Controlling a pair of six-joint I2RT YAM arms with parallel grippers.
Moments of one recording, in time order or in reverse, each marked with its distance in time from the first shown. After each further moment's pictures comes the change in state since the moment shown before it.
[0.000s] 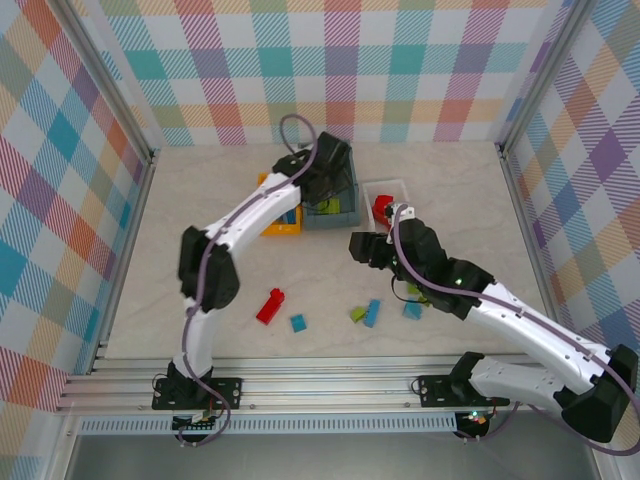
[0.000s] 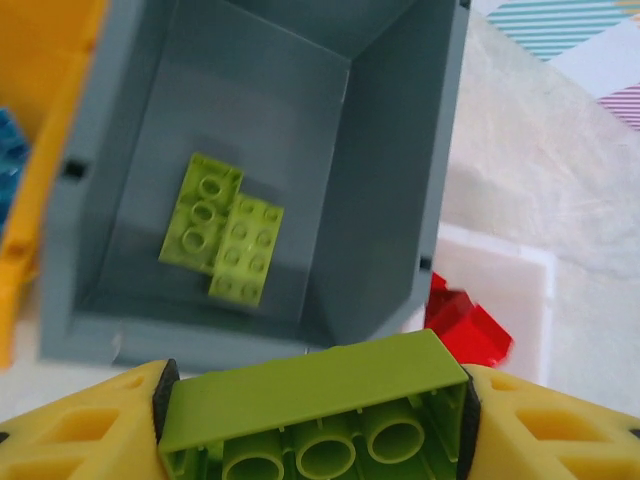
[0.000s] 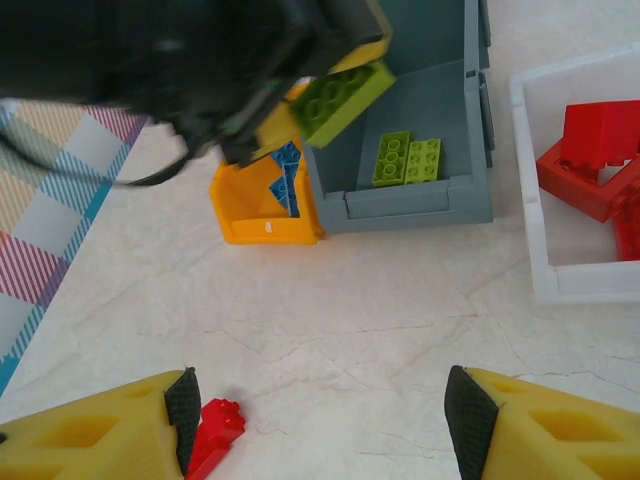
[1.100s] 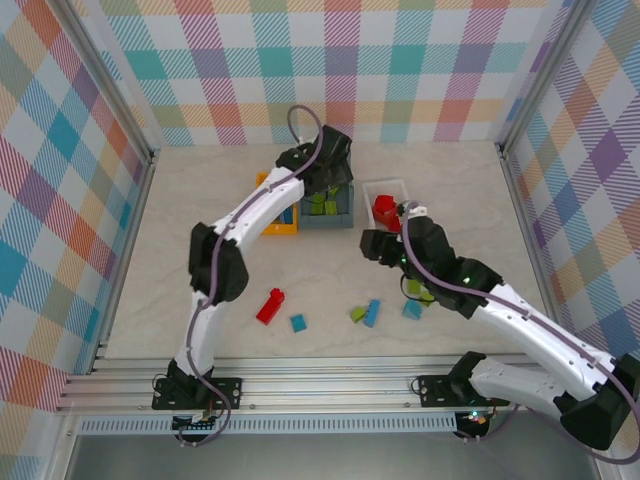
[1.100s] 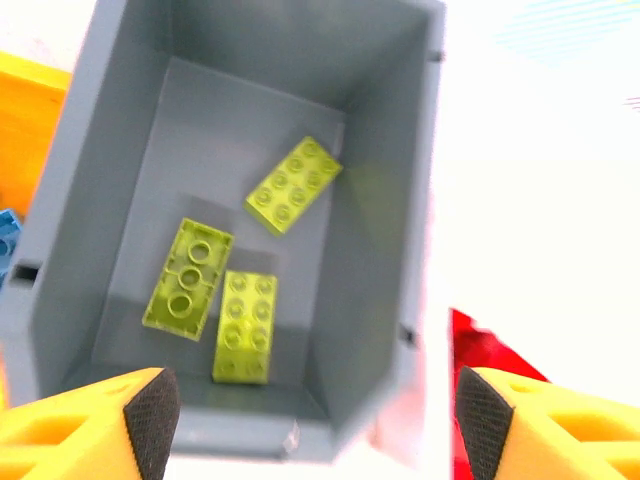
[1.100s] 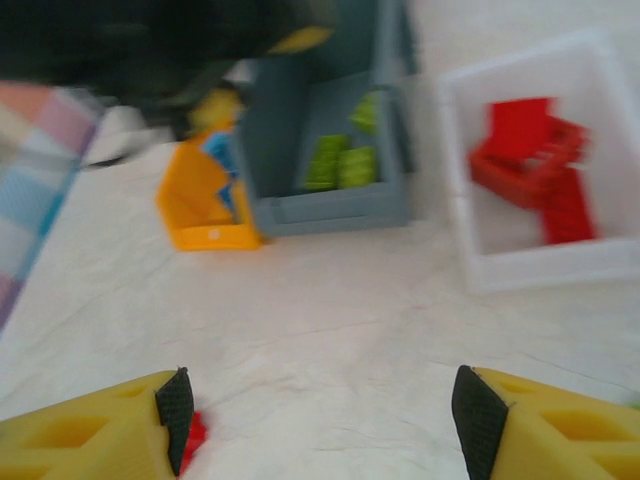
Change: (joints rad) left arm -0.011 -0.043 0.004 0.007 -0.047 0.144; right arm -0.103 -0.043 -0.002 -0.126 0.034 0.026
